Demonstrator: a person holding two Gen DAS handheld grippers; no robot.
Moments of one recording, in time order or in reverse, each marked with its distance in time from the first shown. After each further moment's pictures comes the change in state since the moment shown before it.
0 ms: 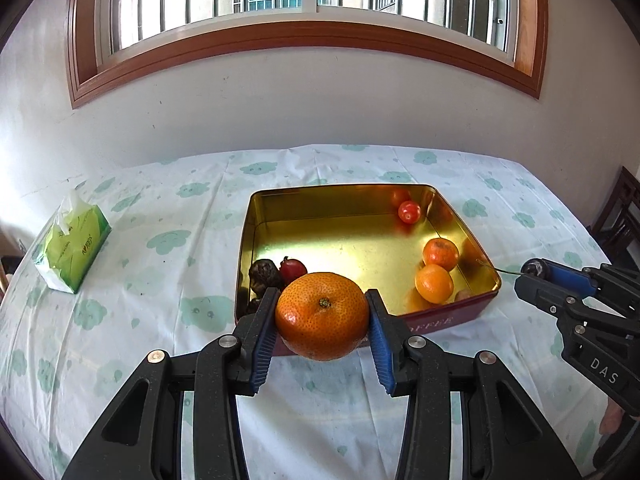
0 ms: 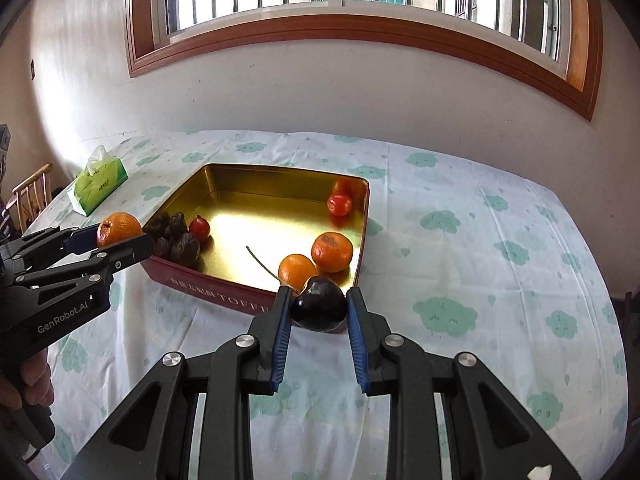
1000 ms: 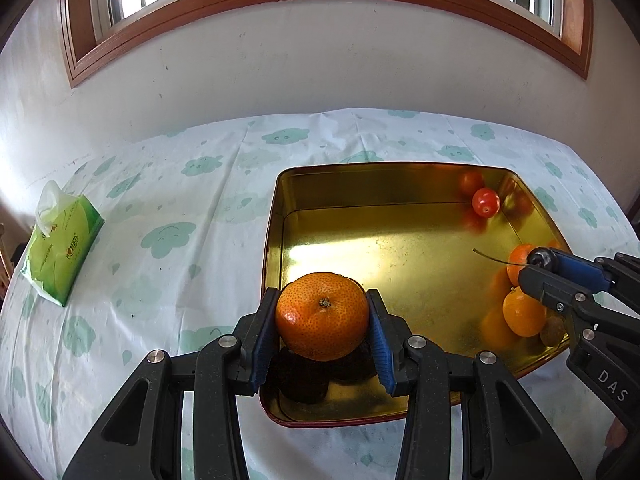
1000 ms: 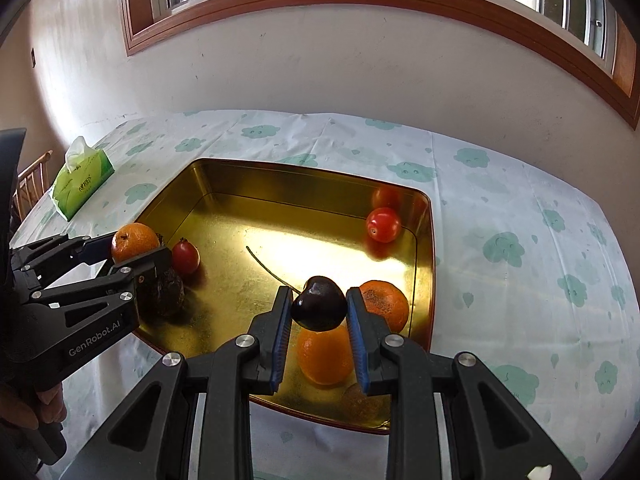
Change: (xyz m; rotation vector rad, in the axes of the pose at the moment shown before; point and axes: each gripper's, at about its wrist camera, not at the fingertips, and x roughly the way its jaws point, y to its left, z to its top) left arm 0.089 0.028 0.017 -0.001 0.129 0.093; right arm 0.096 0.019 0.036 -0.028 0.095 0.046
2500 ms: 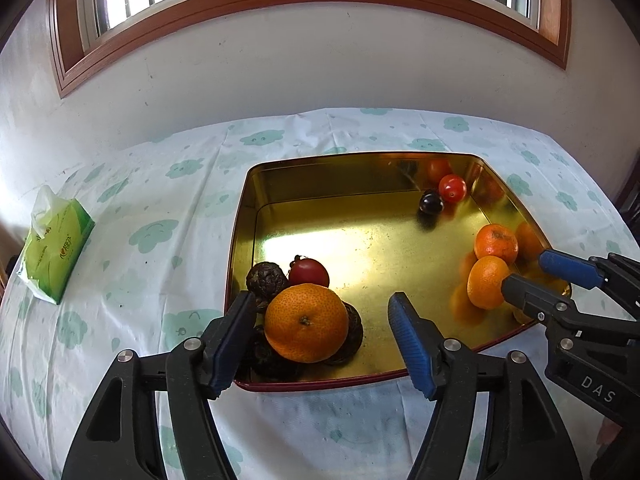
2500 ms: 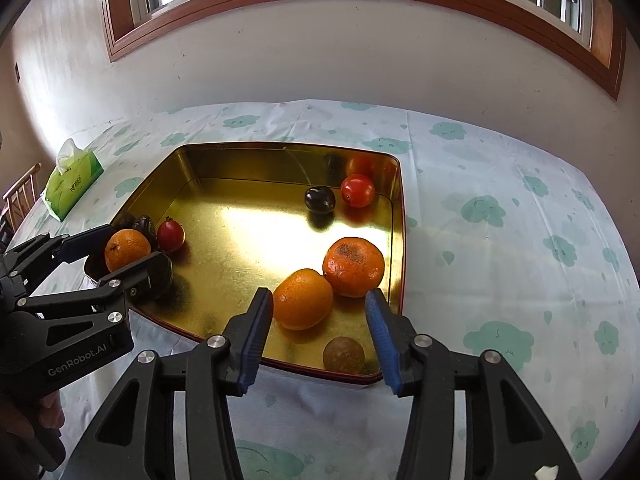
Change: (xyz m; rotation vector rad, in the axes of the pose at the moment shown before) left arm -0.018 -0.019 -0.011 0.034 -0.016 -0.042; right arm -0.017 -0.014 -0.024 0.071 0.005 -0.037
